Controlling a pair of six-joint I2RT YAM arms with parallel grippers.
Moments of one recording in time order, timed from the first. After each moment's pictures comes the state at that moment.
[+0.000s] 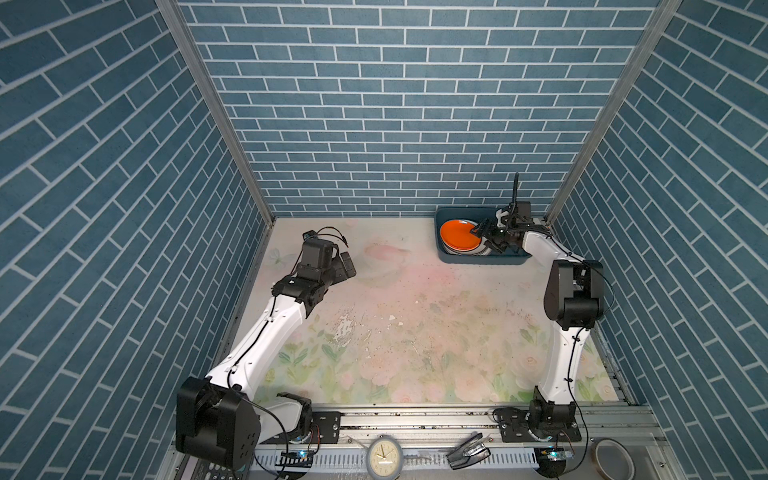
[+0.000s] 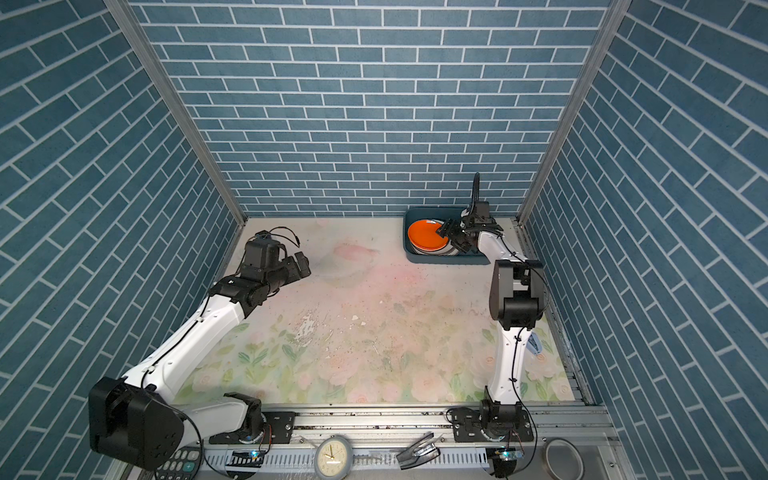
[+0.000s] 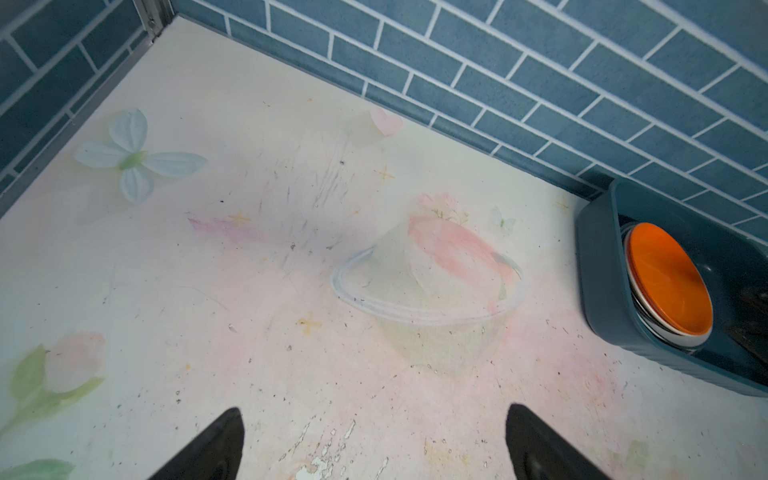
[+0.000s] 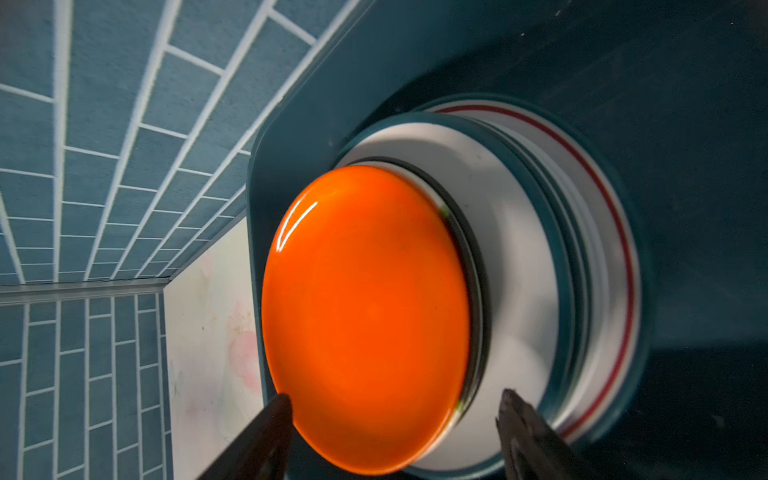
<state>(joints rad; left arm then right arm) -0.25 1.23 1.00 -0.46 -0.16 -0.54 0.07 2.11 1.70 -0.42 -0.44 0.57</state>
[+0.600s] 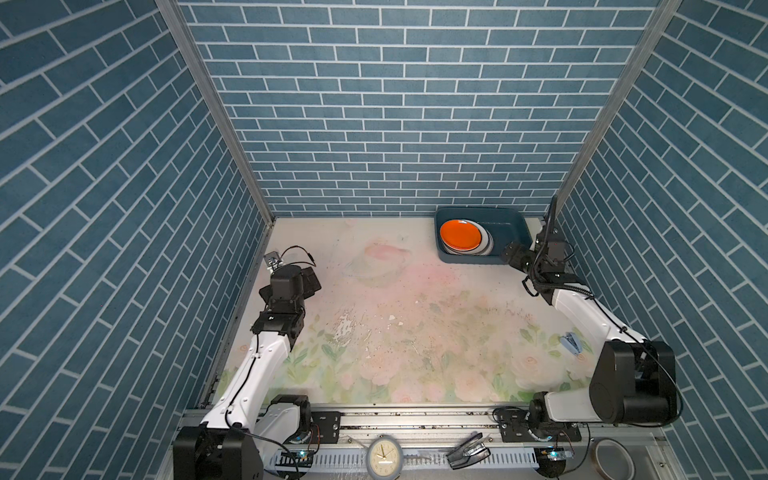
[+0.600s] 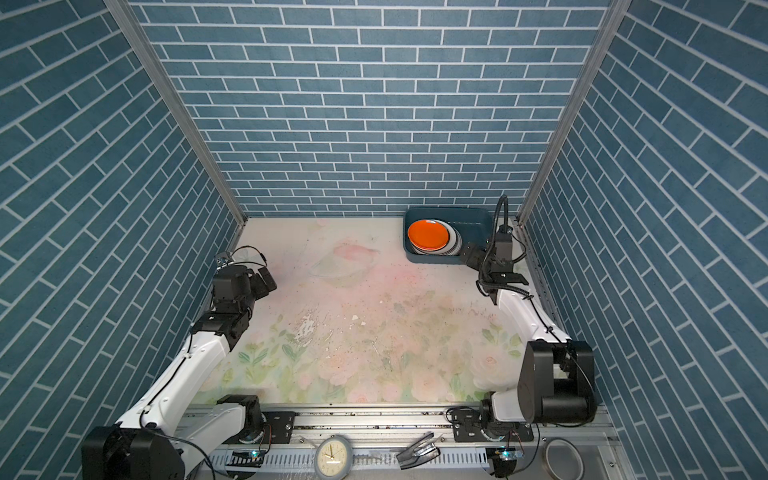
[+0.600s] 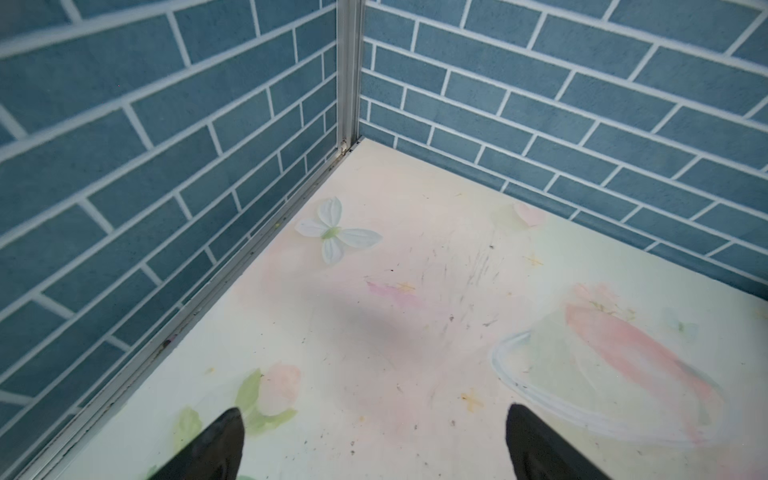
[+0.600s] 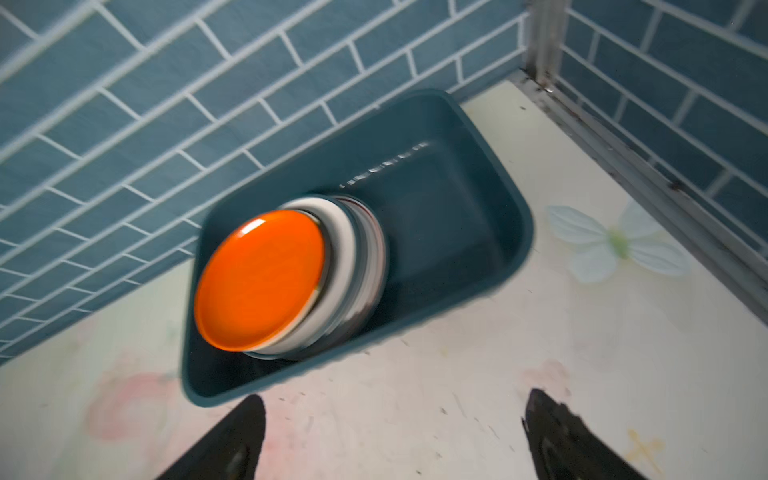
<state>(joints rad) -0.05 1.00 0.62 -0.12 -0.38 -0.33 0.07 1.36 0.86 -0.05 0.10 0.43</state>
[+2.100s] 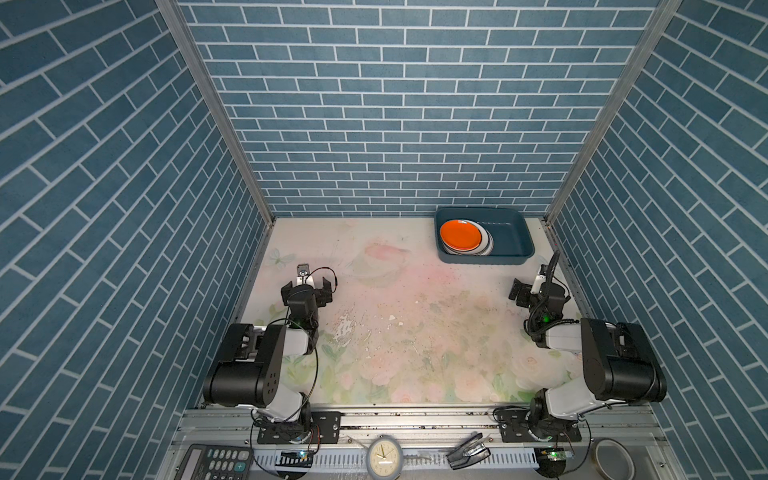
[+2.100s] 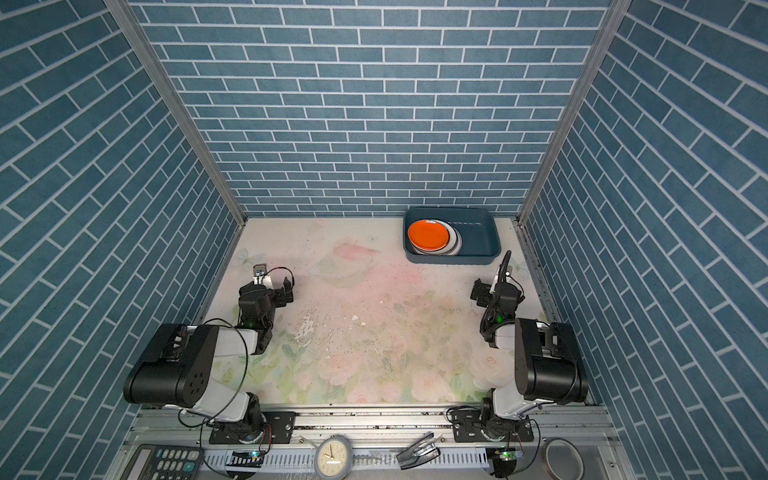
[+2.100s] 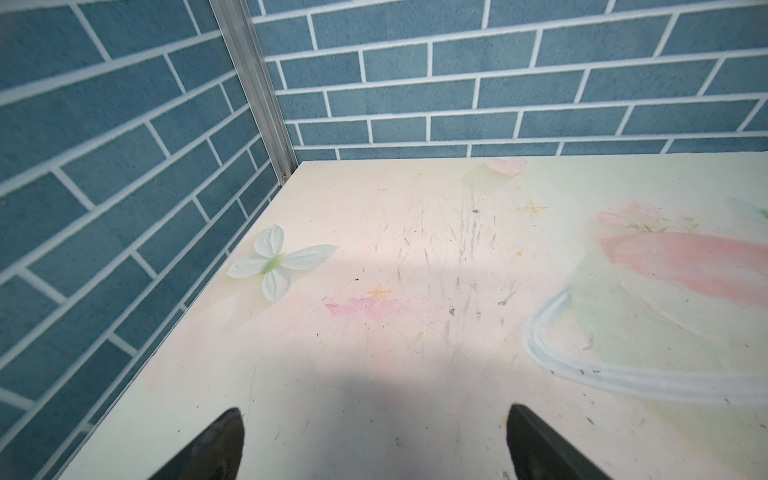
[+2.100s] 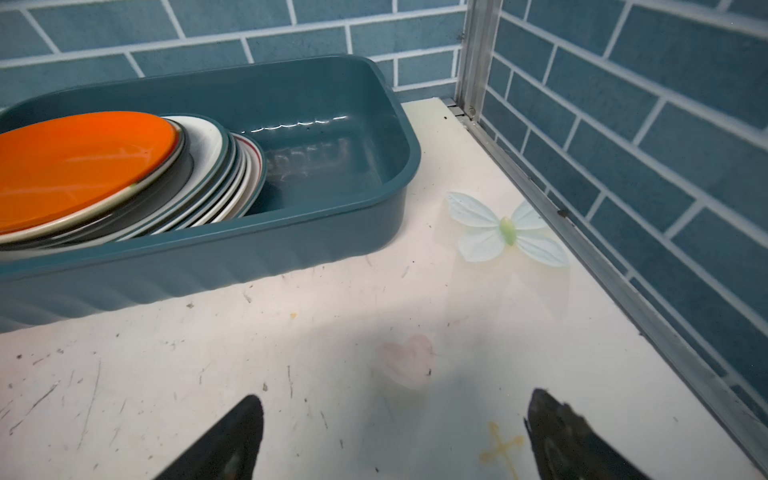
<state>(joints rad) -0.05 1.52 0.35 0.85 -0.27 0.01 -0.06 1.53 0.39 0.75 0.06 0.07</state>
